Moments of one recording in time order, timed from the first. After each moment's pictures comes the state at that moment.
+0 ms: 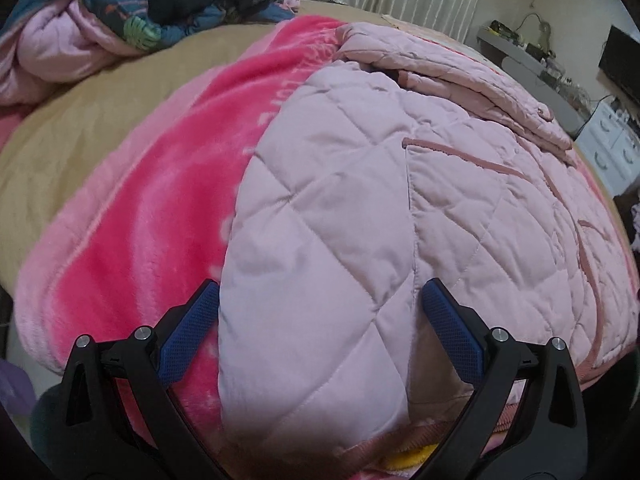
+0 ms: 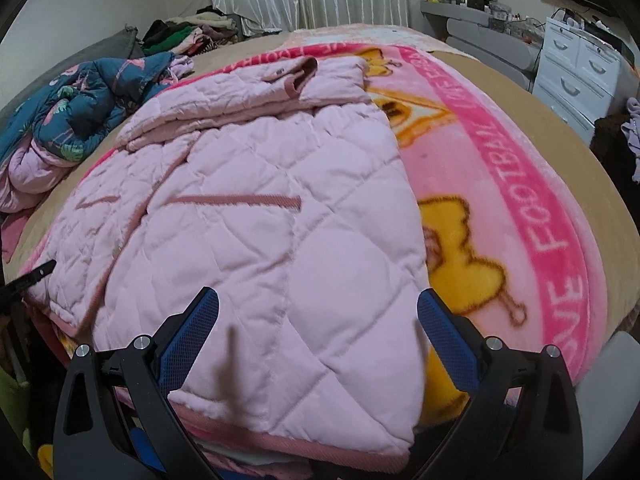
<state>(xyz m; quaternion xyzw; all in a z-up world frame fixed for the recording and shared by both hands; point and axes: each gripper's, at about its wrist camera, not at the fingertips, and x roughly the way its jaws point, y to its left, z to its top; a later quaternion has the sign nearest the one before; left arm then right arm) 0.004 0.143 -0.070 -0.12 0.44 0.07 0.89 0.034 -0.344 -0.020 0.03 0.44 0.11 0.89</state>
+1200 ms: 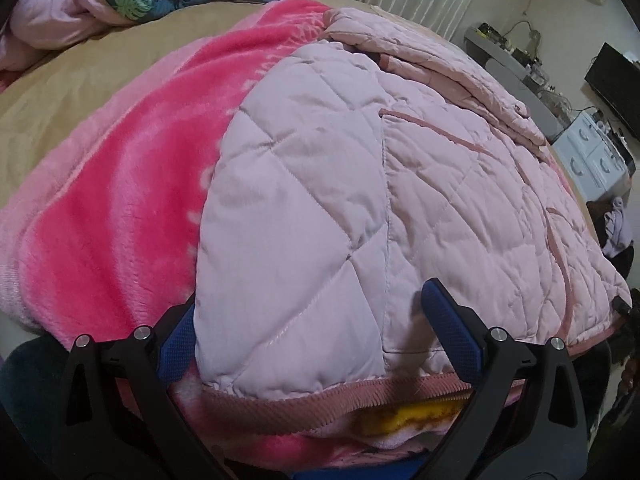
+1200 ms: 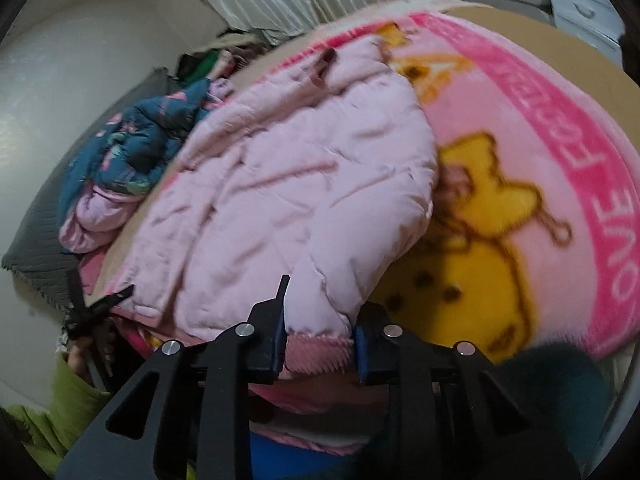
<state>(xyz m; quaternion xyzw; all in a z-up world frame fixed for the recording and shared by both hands) -0.014 0.137 -0.074 -0.17 0.45 0.03 0.88 0.009 -0.375 -0.017 0.18 0.44 0.22 0.85</state>
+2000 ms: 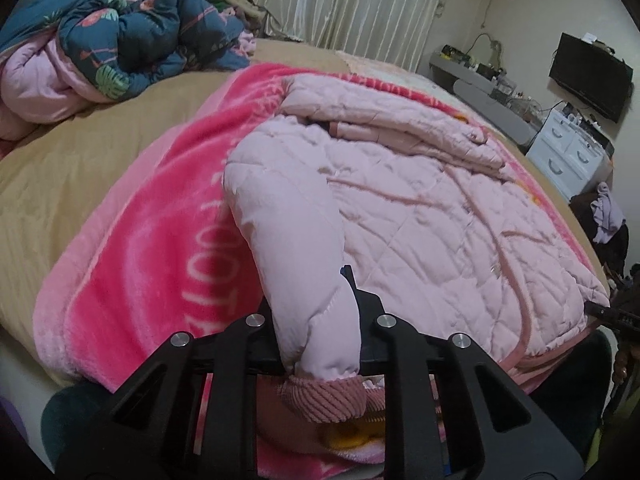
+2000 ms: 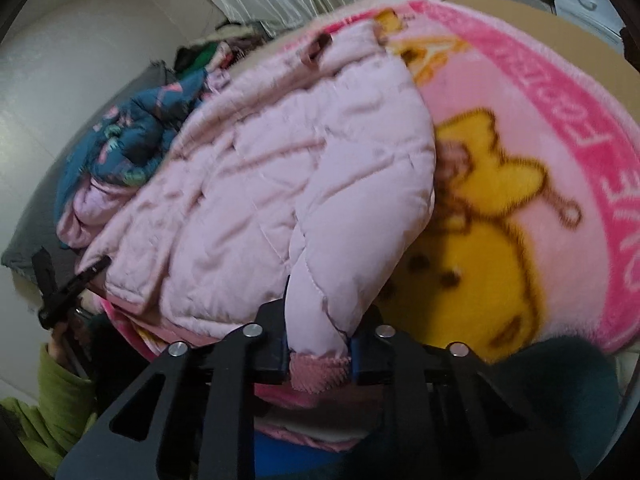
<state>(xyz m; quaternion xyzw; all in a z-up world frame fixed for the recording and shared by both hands) -0.023 0.113 -0.011 -0.11 0.36 0.00 0.93 0.007 -0.377 -0.033 0.18 0.44 0.22 0.85</state>
